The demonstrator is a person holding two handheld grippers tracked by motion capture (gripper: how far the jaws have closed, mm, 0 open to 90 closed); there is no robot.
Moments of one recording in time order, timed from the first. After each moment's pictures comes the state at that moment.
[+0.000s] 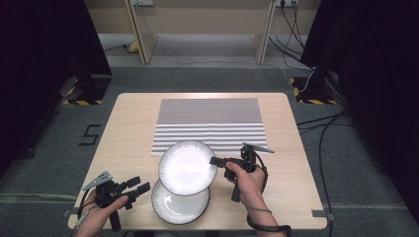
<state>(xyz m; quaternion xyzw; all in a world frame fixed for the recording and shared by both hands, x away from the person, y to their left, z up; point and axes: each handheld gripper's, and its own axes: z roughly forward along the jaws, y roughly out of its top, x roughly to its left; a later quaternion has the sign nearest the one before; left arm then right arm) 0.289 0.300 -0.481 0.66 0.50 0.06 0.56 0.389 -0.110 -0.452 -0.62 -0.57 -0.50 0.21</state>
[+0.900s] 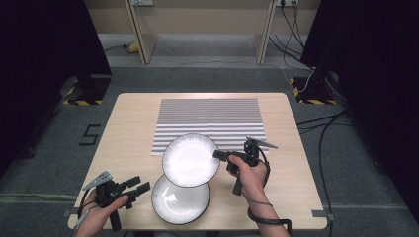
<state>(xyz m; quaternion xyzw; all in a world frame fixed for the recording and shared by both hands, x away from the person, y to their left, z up) 0.289 0.300 -0.481 0.65 0.50 0.06 0.56 0.403 -0.117 -0.445 -0.63 -0.55 -0.51 0.20</state>
